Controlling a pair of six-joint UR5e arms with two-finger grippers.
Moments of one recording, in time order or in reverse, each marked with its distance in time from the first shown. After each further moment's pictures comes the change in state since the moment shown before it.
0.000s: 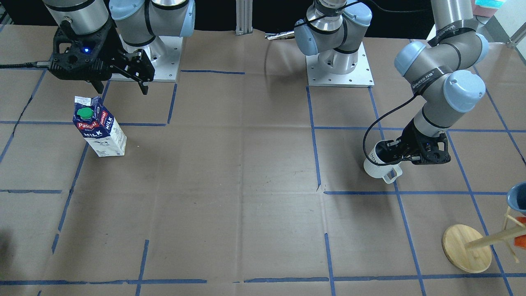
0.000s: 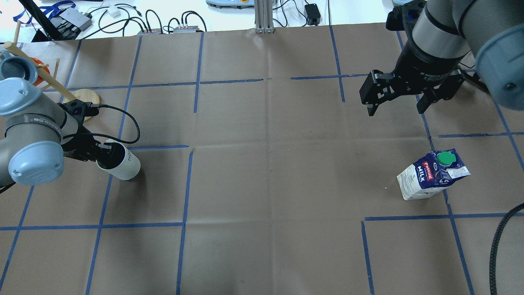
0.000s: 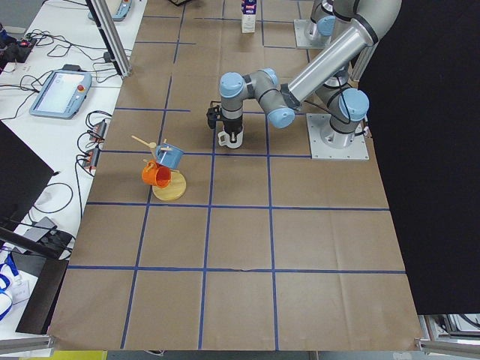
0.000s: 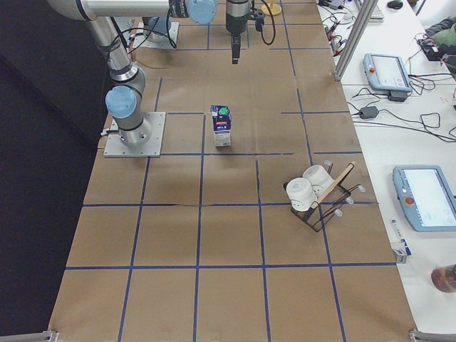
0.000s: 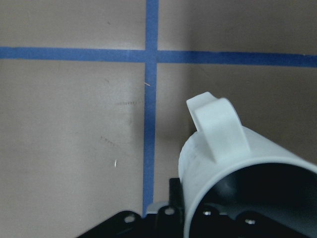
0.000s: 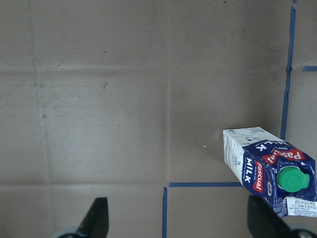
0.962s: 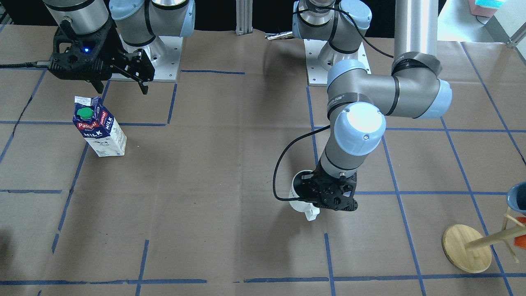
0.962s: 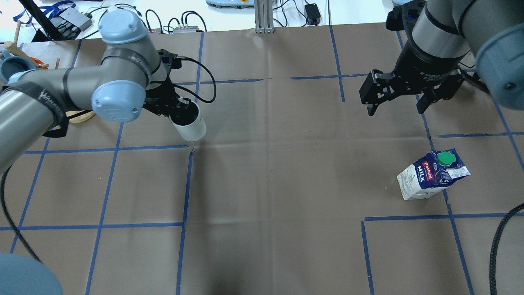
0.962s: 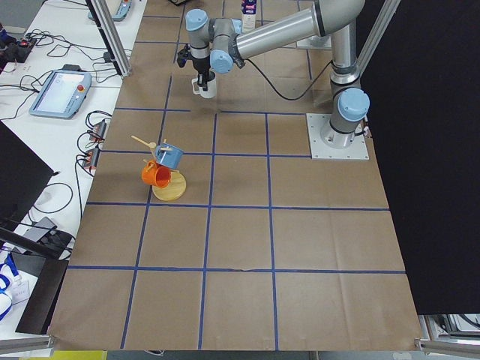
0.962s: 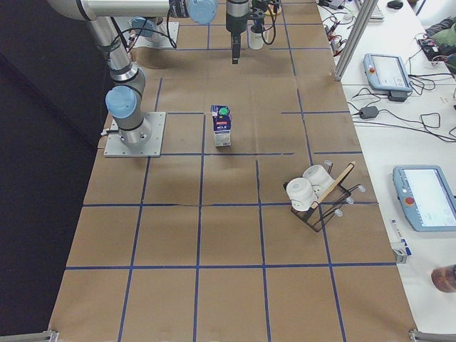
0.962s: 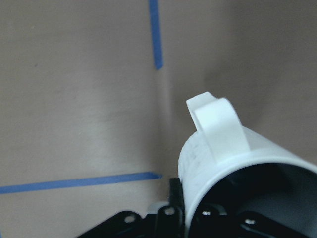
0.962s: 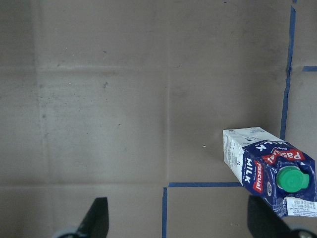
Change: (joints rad) left arm -0.514 -0.285 0.478 -0.211 0.010 -0.351; right arm 0.000 0.000 0.000 0.000 -0.001 -0.001
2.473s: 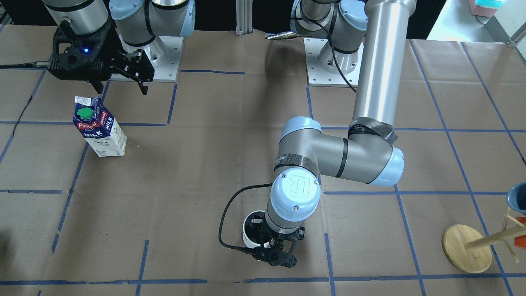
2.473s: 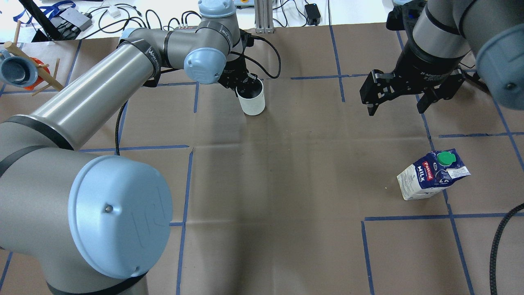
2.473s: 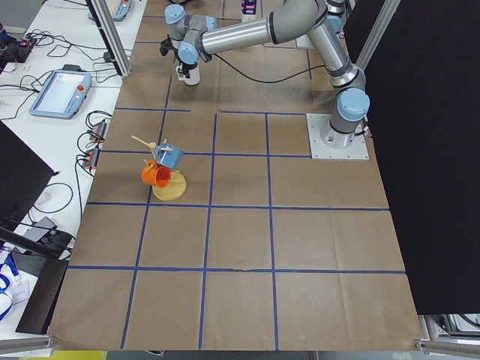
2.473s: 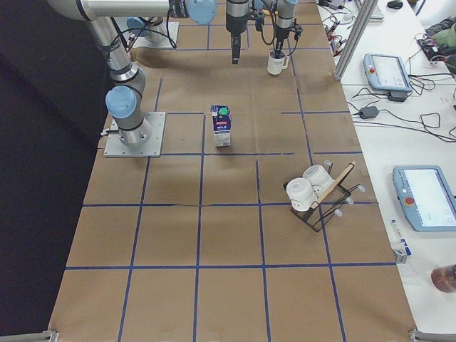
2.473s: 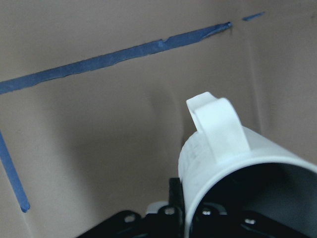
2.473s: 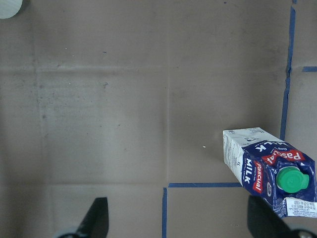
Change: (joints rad) left arm -0.111 -0.294 0.337 -0.040 -0.055 -0.023; right arm -0.001 0.000 0.000 -0.001 0.001 -0.001
